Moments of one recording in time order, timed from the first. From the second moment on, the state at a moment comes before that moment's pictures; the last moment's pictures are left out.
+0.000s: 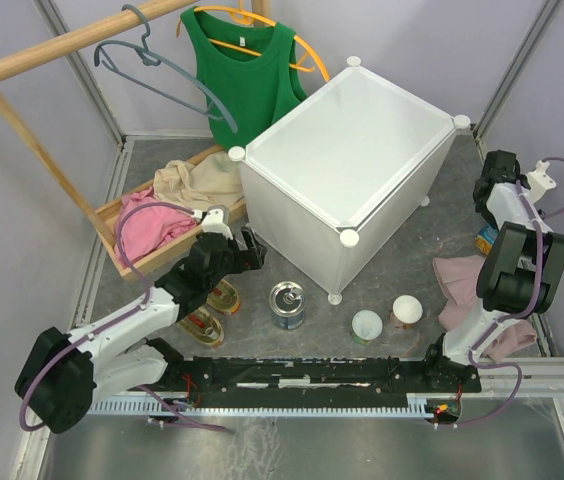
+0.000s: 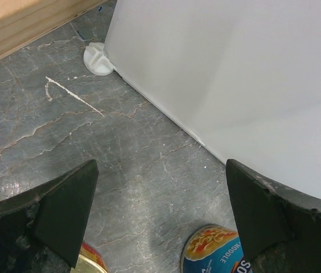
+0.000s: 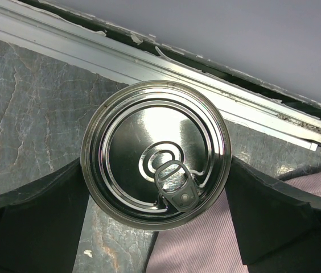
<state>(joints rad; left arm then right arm) -0.63 1.05 0.50 0.07 -0.24 -0.58 -0.32 1.77 1.29 -0.61 0.69 0.70</state>
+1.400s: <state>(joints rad) -0.63 0.87 0.38 0.14 -0.26 -0.64 -0.10 1.37 1.22 -0.82 0.57 0.56</state>
